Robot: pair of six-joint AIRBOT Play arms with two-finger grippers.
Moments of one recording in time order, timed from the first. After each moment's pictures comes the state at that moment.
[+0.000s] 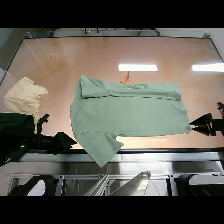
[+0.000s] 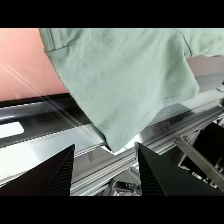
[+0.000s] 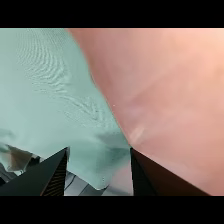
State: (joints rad) left arm 0.28 -0.97 0.36 -2.37 1.34 1.93; right arm -0.86 -1.65 0.98 -0.93 1.45 0.93
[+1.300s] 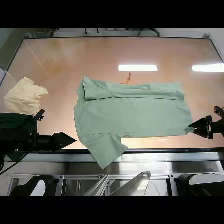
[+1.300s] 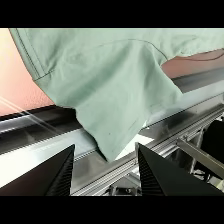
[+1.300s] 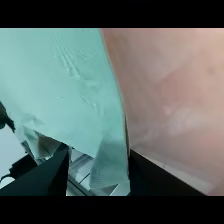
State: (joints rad) left arm 0.28 -0.78 0.36 -2.40 1.36 1.99; right arm -0.87 -1.75 0.98 -0.91 1.54 0.92
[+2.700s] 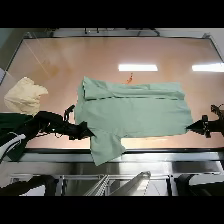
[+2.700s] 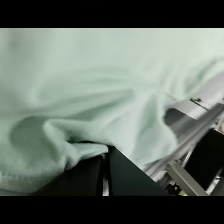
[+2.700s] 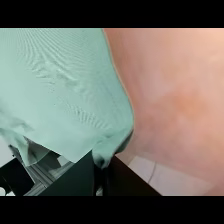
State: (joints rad) left arm -0.11 -1.36 0.57 -2.60 1.07 2.00; right arm -0.84 -1.74 0.97 -0.89 1.48 0.90
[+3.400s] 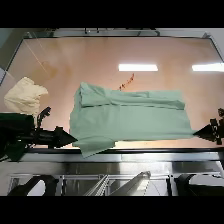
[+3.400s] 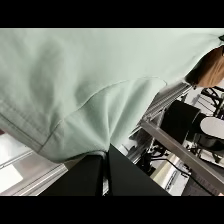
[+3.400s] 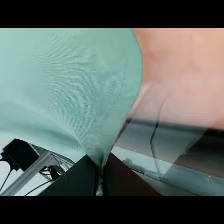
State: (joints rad) left arm 0.30 -0.95 0.43 -2.45 1.47 1.97; right arm -0.89 -1.53 0.90 -1.03 1.64 1.05
